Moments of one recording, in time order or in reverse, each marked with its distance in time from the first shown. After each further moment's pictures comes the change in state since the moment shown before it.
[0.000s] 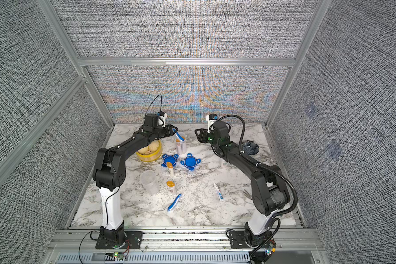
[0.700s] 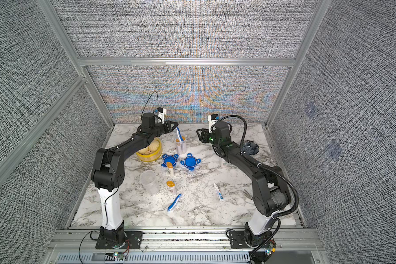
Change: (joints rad) left arm 0.010 -0.026 -0.051 0.247 0.135 -0.077; right arm -0.011 -0.010 -0.011 -0.008 0.018 -0.002
